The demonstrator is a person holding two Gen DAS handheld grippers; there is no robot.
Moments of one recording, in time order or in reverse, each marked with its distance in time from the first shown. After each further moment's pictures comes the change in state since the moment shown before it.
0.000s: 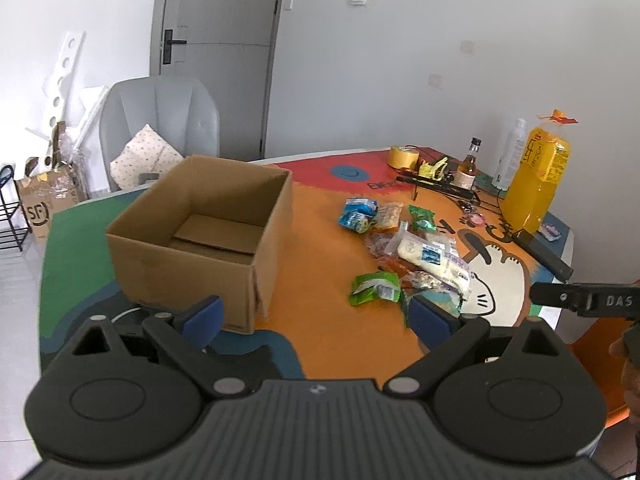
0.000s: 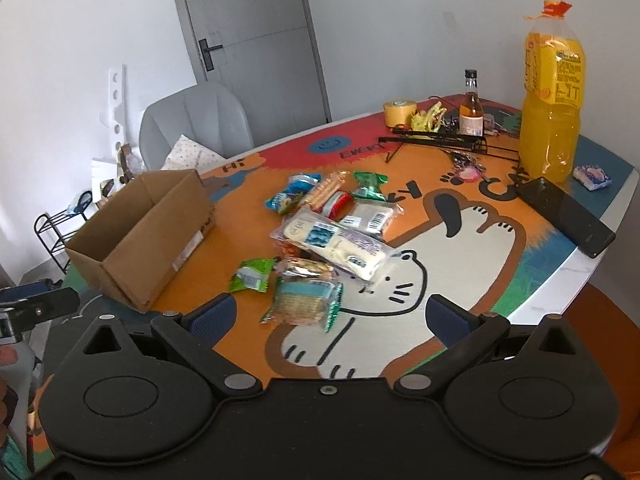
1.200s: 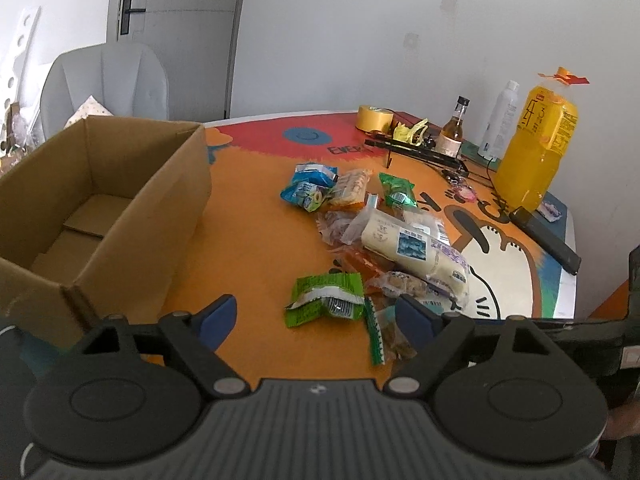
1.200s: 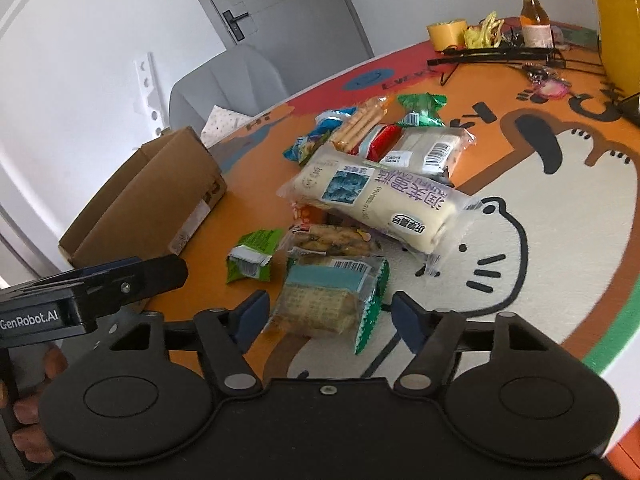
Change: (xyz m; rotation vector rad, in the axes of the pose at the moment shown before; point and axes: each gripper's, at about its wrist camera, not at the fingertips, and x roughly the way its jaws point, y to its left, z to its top) left arm 0.125 -0.041 0.001 0.011 0.089 -0.079; right arm 0.121 -0.022 -0.016 0.098 0.128 0.237
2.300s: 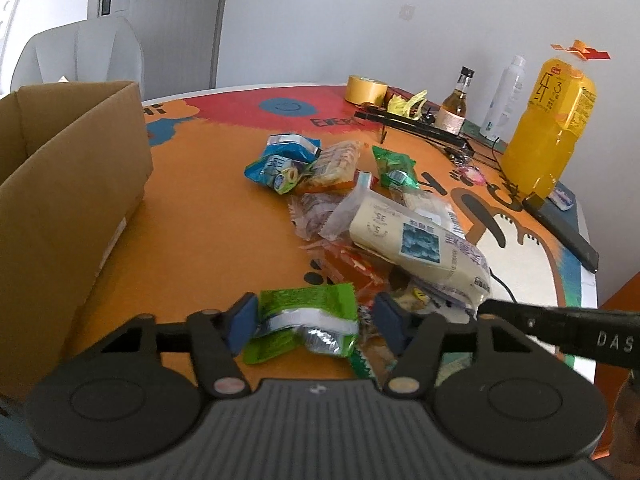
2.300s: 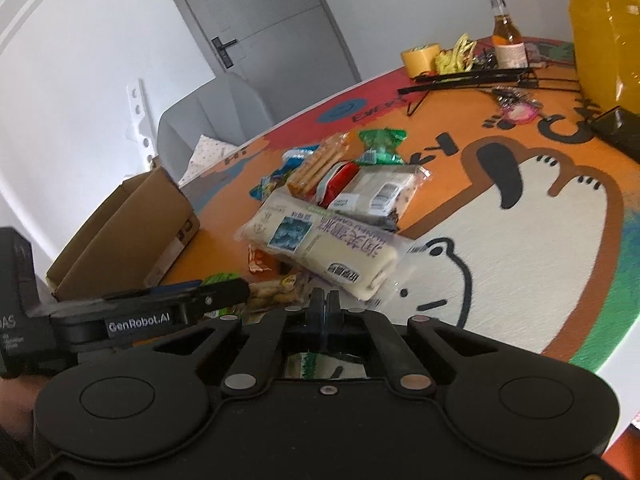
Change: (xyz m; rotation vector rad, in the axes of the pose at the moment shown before) left arm 0.073 -0.013 0.002 0.008 0.051 -0.038; right arm -0.013 -0.032 0.015 0.014 -0.088 -0.025
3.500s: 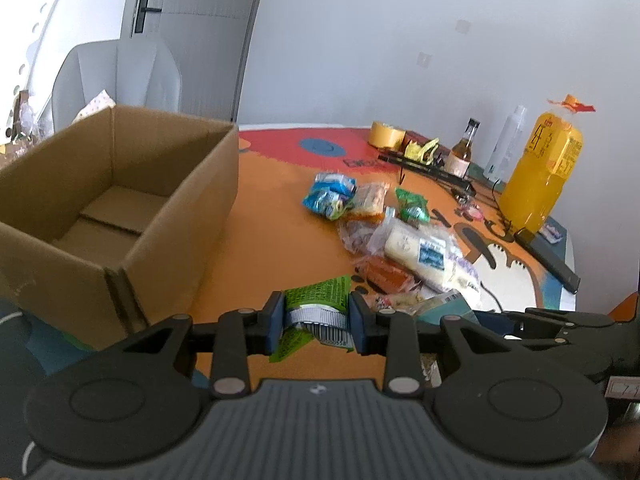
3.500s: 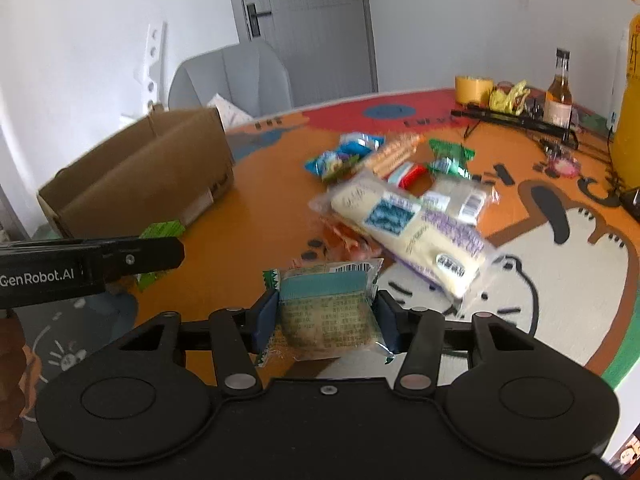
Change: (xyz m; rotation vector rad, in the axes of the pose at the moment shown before) left arm -0.087 0.037 -0.014 -0.060 -0.112 0.021; right arm 0.009 0.092 -0.022 -0.255 0.008 -0.111
